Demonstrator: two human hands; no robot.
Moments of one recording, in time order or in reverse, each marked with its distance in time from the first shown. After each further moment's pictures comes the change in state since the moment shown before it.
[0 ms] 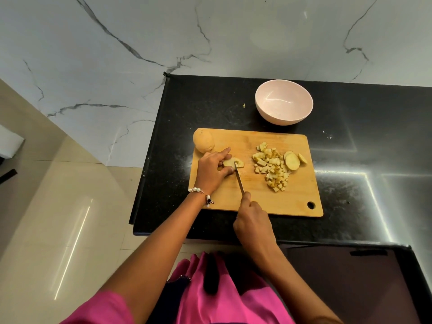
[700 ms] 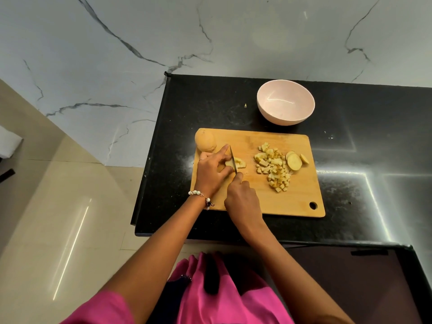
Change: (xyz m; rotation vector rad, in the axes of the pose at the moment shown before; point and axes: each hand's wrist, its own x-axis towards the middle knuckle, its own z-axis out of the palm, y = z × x) left_hand -0.004 -0.008 -0.001 0.018 0.070 0.043; right_hand 0.042 -0.027 0.001 -0.006 0.164 -0.036
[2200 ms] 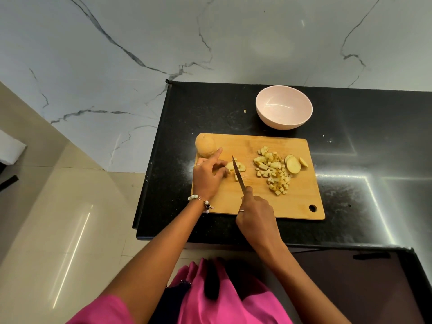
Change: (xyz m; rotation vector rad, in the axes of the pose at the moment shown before) left_hand -0.003 -0.002 -0.003 -0.033 0.097 -0.052; right_hand -0.026 0.026 -0.013 0.082 -0.059 0.026
